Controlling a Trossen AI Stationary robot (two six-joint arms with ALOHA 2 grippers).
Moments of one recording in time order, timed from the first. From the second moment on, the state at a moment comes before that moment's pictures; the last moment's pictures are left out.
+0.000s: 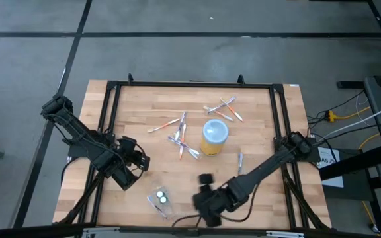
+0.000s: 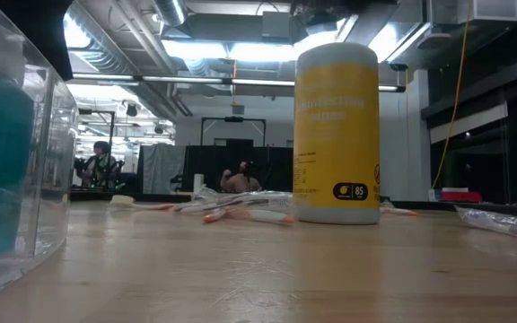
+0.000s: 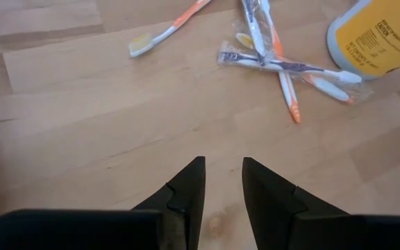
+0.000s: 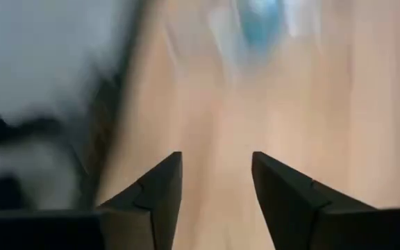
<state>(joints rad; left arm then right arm) -0.71 1.34 1.04 -1.23 -0.63 -1.99 0.64 2.06 1.74 -0.80 0.23 0.41</state>
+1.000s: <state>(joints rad) -0.79 1.34 1.04 -1.12 -0.80 -1.98 0.76 1.94 1.63 -1.28 0.23 1.97</state>
